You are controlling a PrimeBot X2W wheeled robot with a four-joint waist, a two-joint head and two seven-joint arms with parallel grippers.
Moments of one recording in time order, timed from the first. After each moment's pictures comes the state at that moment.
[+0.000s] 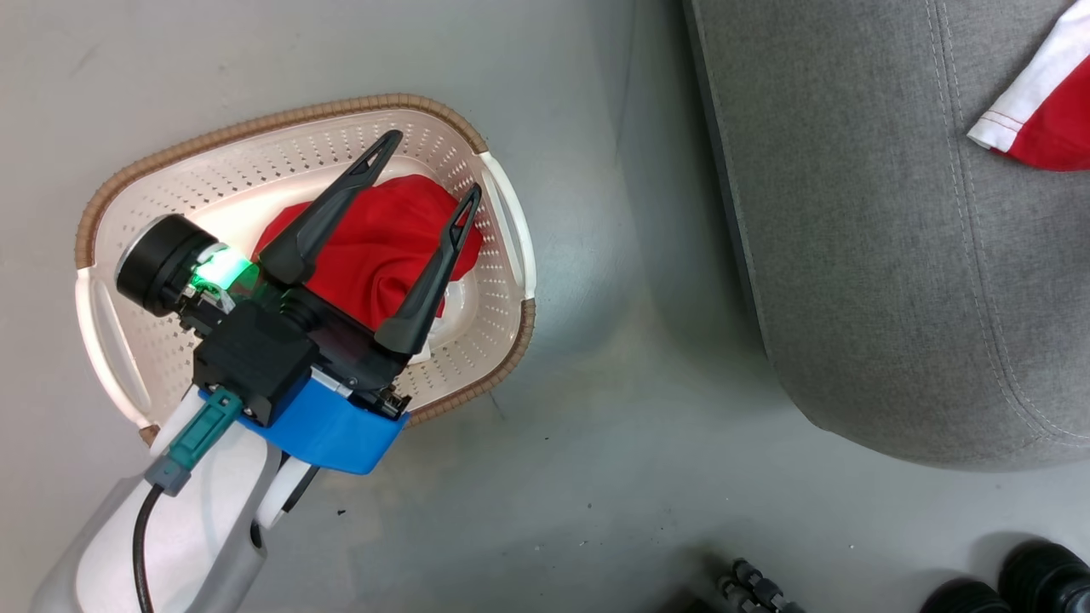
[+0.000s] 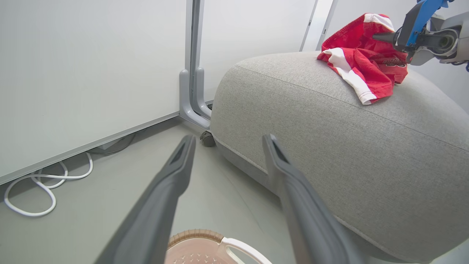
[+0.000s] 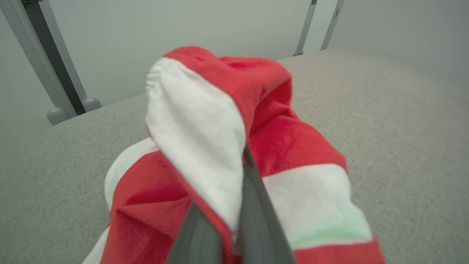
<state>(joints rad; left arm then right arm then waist) -0.54 0.45 -0.57 -0.03 -0.32 -0.11 -0.24 -1.11 -0.33 -0.62 0.93 0.06 0.13 -0.24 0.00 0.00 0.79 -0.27</state>
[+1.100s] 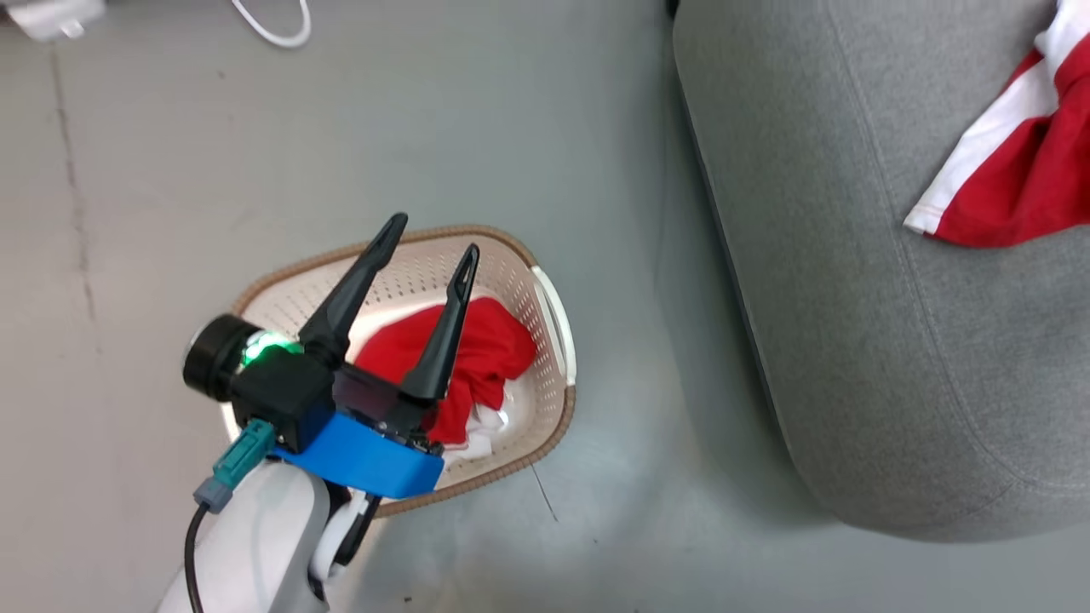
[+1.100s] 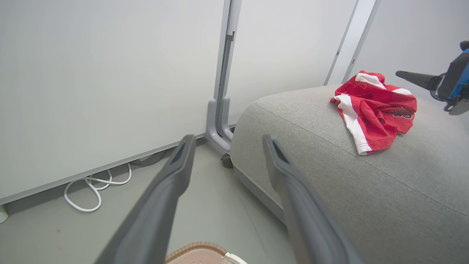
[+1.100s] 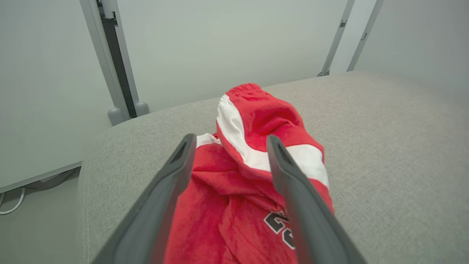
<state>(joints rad) -0.40 0.30 -0.49 0.09 -0.36 -0.11 -0.26 -0.89 -0.32 -0.48 0.88 0.03 0.13 -0.26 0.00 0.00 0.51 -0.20</state>
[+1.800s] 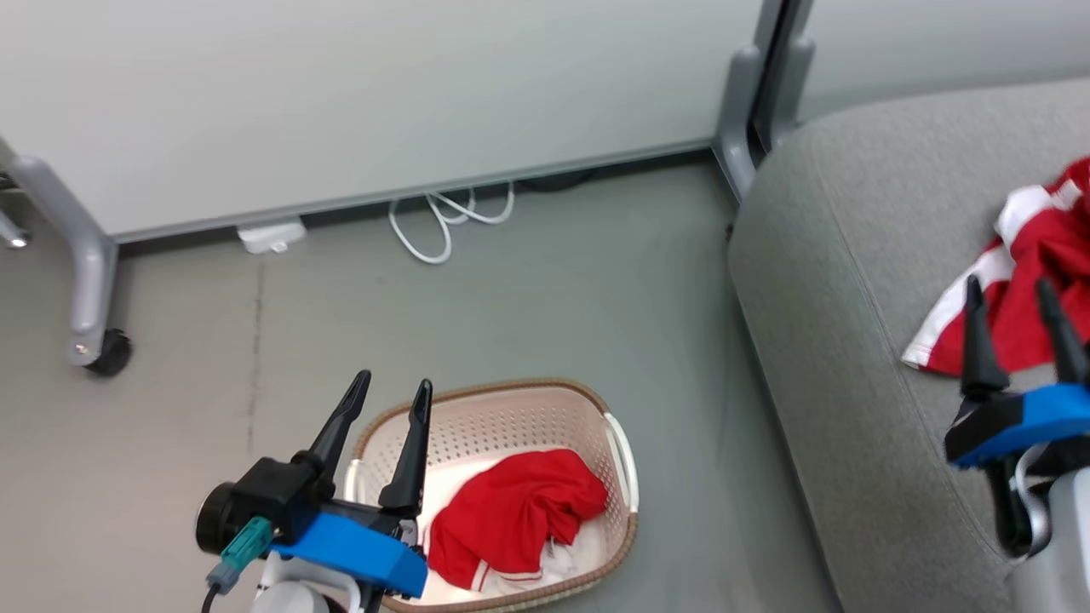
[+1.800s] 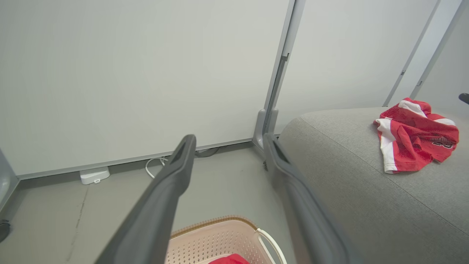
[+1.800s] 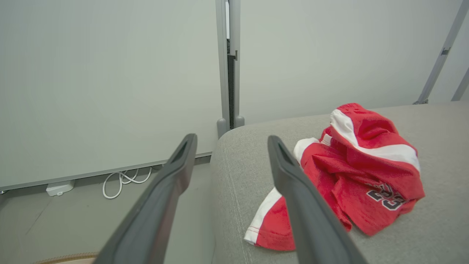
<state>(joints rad) -0.15 0.16 -0.32 0.26 -0.36 -0.13 -0.26 -0.40 -0.19 -0.23 0.50 0.12 0.13 -0.22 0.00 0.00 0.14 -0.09</state>
